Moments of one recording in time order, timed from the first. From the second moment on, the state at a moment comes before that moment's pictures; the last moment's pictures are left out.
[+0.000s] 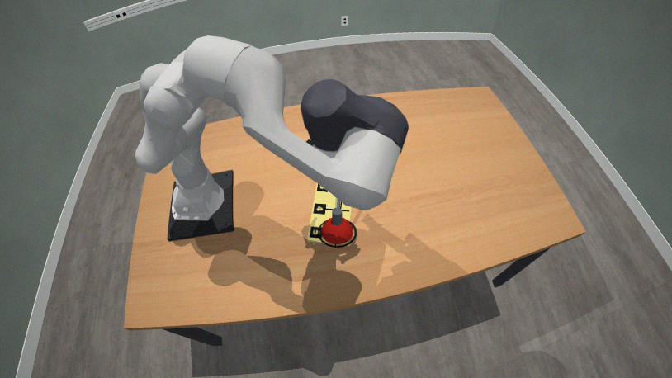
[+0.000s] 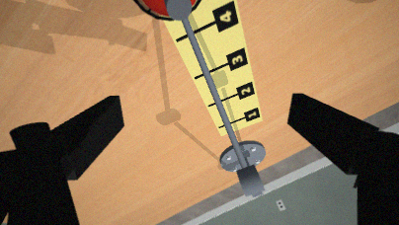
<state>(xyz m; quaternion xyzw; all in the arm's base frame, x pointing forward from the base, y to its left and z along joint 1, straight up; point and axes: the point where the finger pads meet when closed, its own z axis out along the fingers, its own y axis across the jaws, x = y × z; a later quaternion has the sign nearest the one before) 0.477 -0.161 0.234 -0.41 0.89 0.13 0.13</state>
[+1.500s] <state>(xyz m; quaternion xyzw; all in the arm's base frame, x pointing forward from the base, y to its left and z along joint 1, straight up) 0.475 -0.169 0.257 -0.41 0.89 0.13 0.13</state>
